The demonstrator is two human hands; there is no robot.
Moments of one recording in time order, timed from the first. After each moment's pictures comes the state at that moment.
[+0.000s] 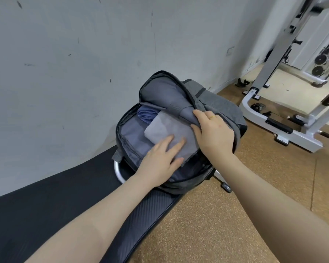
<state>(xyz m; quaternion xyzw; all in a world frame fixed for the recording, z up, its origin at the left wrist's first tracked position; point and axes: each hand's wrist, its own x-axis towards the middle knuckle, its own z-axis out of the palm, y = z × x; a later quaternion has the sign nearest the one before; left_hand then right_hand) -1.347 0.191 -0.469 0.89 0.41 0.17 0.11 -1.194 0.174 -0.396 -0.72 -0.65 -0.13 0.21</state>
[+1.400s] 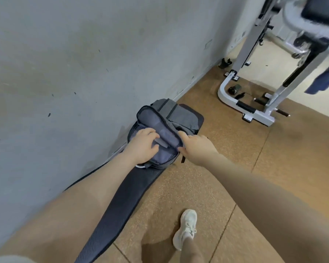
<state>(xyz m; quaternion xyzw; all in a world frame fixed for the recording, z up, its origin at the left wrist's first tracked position) -1.385 0.087 -0.083 0.87 0.44 0.03 0.24 -1.202 0.024 -0.075 -0.67 -0.74 0.08 -0.04</state>
